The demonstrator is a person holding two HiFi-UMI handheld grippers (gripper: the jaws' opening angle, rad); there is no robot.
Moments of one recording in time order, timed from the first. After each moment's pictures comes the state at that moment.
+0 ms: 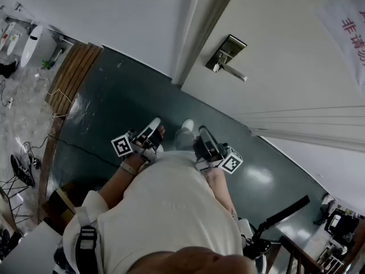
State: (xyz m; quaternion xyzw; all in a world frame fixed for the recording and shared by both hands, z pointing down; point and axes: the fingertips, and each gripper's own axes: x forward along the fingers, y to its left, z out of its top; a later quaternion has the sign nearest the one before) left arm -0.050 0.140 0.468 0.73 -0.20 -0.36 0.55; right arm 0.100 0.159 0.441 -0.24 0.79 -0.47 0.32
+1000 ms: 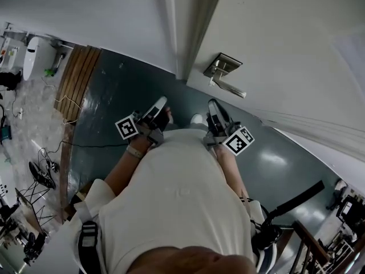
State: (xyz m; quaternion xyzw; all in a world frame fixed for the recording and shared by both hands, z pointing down) left arm 0.007 -0.047 0.445 0.73 -0.19 -0.32 0.57; right arm 0.163 -0.036 0.441 -0.40 0.80 -0.38 0.22
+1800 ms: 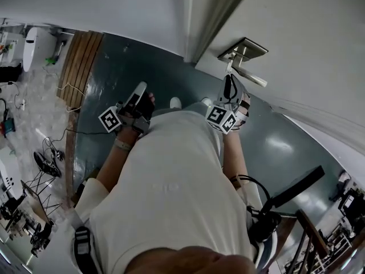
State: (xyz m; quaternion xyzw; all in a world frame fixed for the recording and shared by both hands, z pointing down) left arm -0.100 -0.067 0.480 0.70 -0.25 -0.34 0.58; right arm 0.174 -0.090 0.555 -0.61 0.68 0.13 -0.39
